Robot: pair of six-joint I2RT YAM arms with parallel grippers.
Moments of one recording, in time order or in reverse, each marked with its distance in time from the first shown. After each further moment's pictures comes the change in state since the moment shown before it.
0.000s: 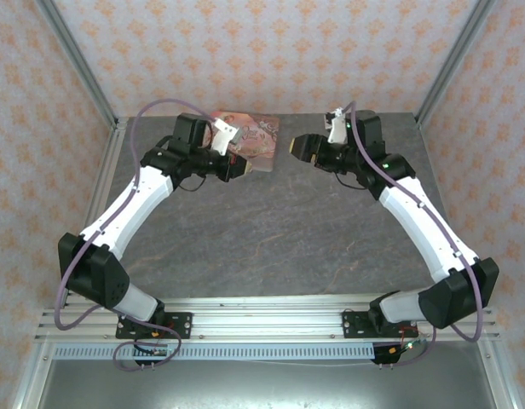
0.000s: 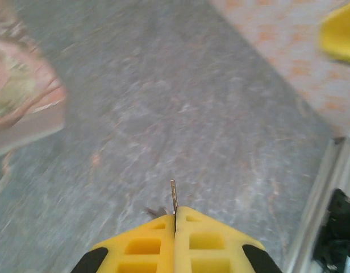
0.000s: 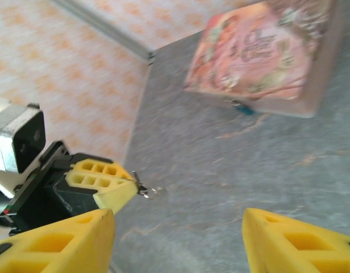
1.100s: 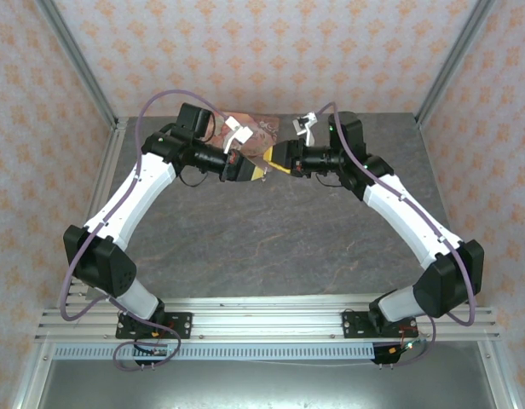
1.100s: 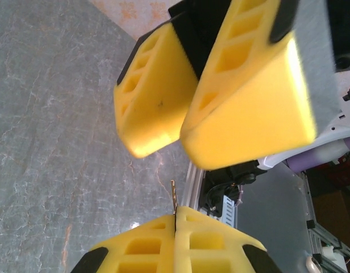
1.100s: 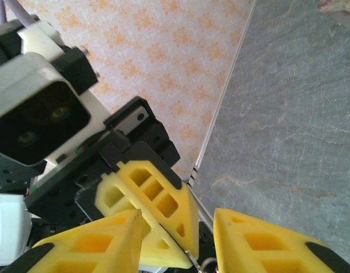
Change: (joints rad) left arm -0.001 0.086 0.174 -0.235 0.425 0.109; right arm 0.077 0.067 -0.059 0.246 -0.340 0.196
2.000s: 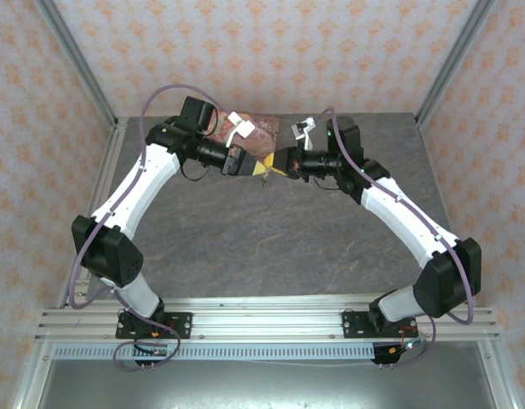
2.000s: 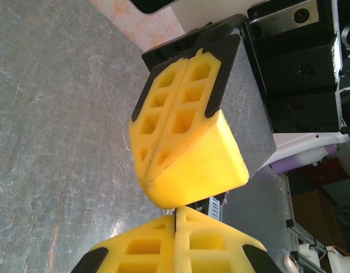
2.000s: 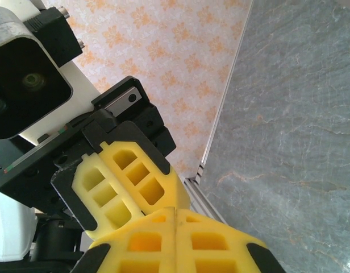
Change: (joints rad) left arm 0.014 0.083 0.102 -0.087 0.040 -0.014; right arm 0.005 0.000 -0.064 0.085 -0.003 0.072
